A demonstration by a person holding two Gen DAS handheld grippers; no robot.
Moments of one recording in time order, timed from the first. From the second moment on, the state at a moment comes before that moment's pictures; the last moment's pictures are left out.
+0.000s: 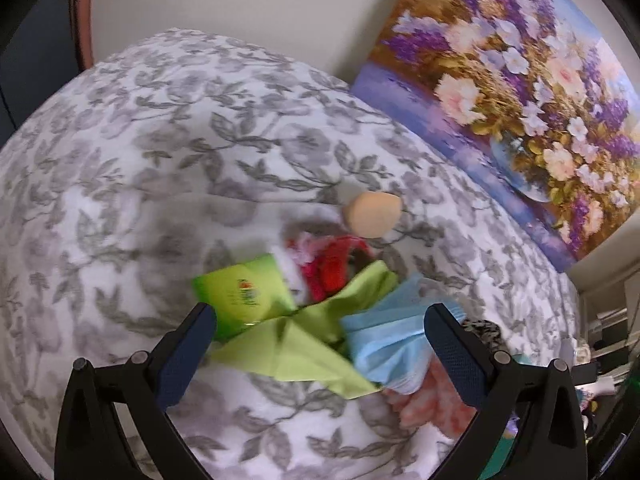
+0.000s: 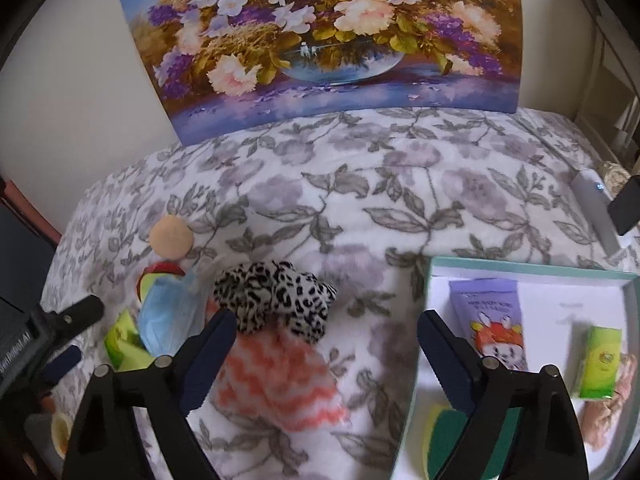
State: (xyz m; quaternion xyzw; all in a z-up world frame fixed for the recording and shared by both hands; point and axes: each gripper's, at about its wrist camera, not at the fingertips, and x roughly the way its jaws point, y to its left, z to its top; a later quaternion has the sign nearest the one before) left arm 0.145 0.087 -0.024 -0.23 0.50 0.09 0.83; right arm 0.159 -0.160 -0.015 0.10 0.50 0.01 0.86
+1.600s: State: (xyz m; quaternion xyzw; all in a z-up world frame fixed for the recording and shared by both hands) left arm 0.146 0.046 0.012 -0.15 0.45 -0.01 0.88; right arm 0.158 -0.180 0.015 0.17 0.48 0.06 0.86
